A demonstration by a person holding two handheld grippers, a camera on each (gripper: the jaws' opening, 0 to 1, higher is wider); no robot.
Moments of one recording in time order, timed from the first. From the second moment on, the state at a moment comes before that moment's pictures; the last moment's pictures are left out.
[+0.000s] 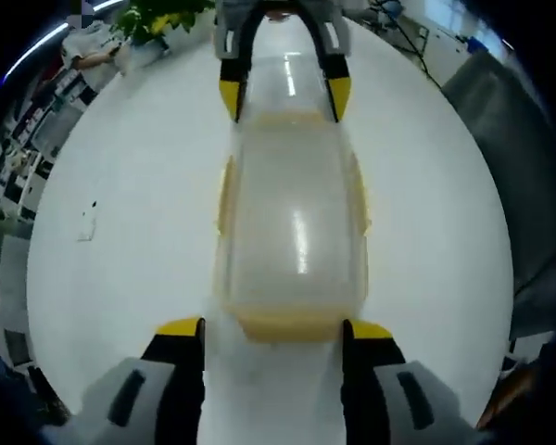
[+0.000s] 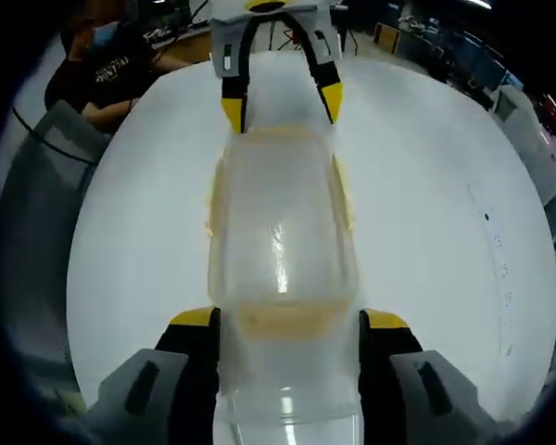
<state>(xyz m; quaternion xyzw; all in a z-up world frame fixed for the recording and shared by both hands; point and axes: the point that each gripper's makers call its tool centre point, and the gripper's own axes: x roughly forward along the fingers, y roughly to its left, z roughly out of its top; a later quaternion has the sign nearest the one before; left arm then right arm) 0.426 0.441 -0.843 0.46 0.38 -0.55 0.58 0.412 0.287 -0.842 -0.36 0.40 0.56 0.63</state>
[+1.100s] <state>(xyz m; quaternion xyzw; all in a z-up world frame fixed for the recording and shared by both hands) 0.406 0.444 -0.844 0.44 0.42 -0.56 0.56 0.389 0.291 -0.846 -0.41 0.42 0.56 0.58</state>
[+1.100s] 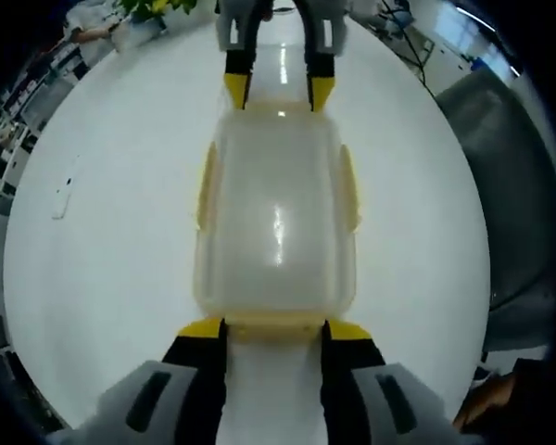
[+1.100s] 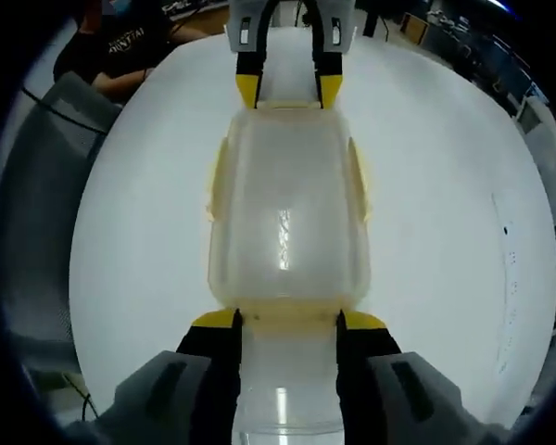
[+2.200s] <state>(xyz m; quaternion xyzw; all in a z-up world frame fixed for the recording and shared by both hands) 0.373 0.327 -0.732 0.46 0.37 -0.53 0.61 0.366 0.166 -0.735 -0.45 0.35 0.53 0.62</state>
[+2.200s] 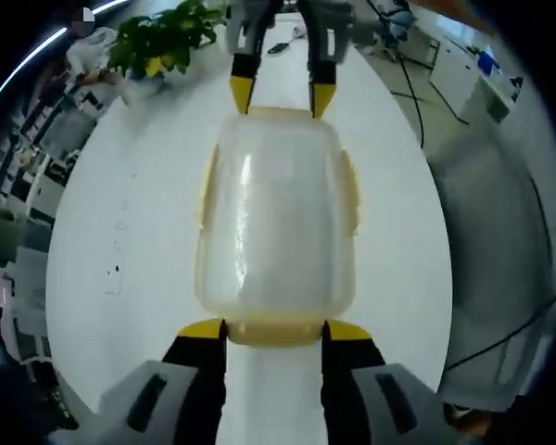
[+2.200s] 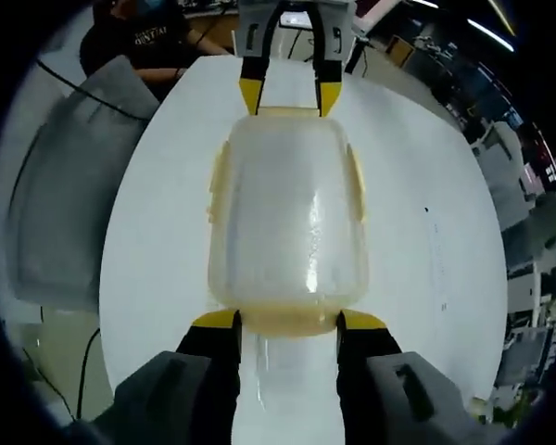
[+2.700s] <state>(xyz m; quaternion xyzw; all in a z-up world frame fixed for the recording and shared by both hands) 0.398 0.234 -0.760 0.44 0.39 -0.54 0.60 0.391 0.075 -0.758 -0.45 0.36 0.54 0.61</state>
